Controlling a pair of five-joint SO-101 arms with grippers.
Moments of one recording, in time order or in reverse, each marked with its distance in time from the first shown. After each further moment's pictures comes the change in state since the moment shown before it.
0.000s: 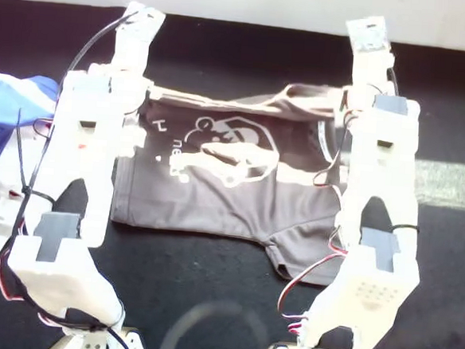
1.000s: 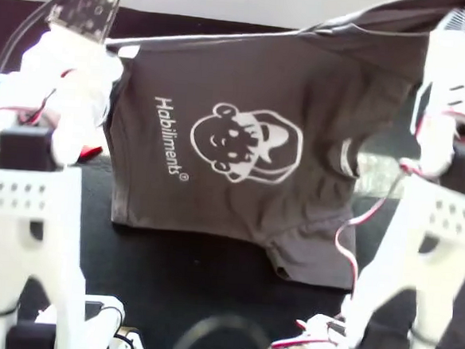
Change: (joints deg) left arm -0.9 -40.0 4.7 5.1 0.0; right arm 8.4 -36.7 -0.8 -14.2 0.0
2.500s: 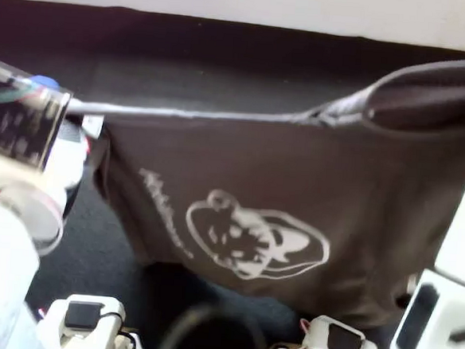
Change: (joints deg) left arm 1.8 -19.3 -17.1 32.2 -0.2; right arm 3.6 -30.0 -15.9 17.7 0.0
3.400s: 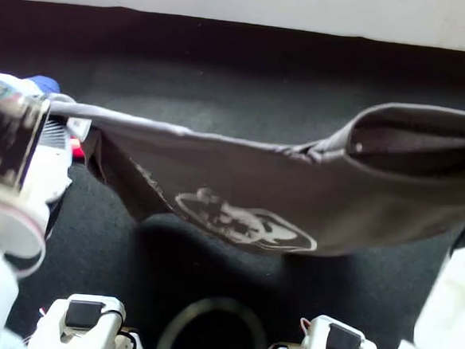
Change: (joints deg) left arm 0.9 5.8 -19.0 8.8 0.0; right arm -0.1 -6.6 -2.5 4.8 -3.4
